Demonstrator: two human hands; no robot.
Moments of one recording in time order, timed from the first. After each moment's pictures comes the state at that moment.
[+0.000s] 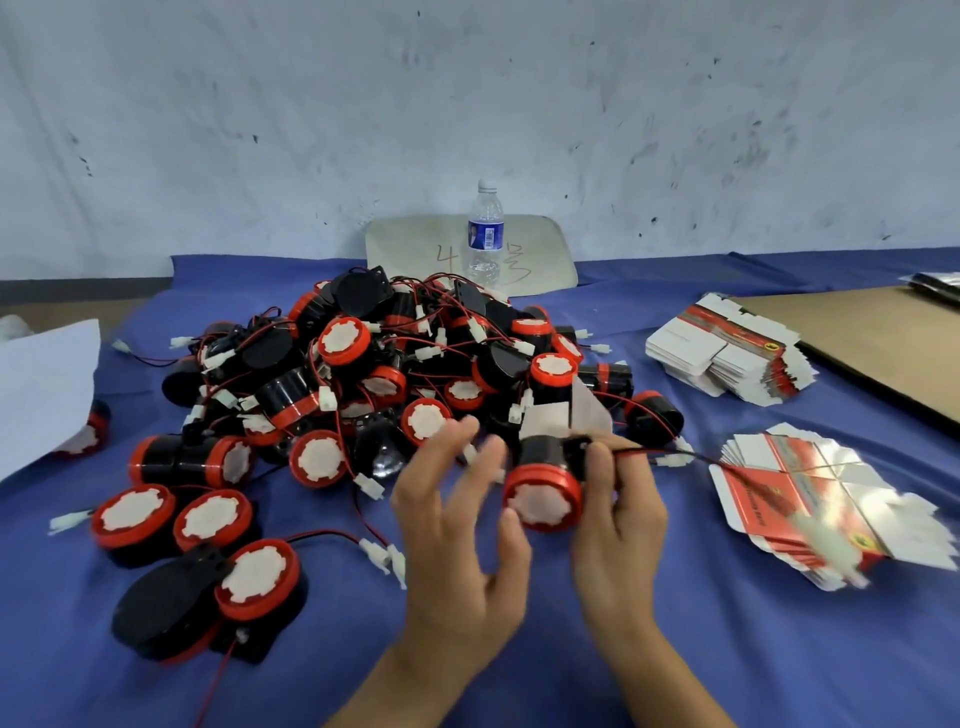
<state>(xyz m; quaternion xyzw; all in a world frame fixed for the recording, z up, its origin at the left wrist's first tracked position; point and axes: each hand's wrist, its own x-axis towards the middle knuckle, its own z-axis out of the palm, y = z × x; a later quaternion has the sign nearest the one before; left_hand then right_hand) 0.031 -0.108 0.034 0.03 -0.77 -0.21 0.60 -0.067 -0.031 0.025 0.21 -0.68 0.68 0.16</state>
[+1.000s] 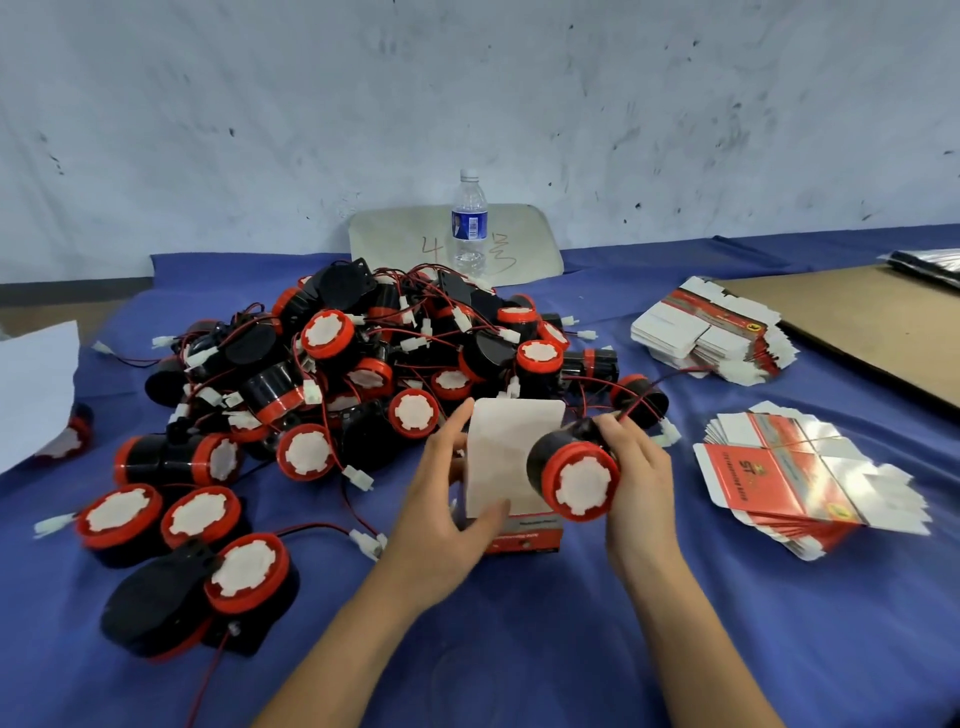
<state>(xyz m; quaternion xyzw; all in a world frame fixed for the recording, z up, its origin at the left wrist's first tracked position) 0.030 -0.146 0.019 0.10 -0.81 -0.49 0.30 -0.092 -0.024 0.045 0.21 -0.55 0.80 -0.09</state>
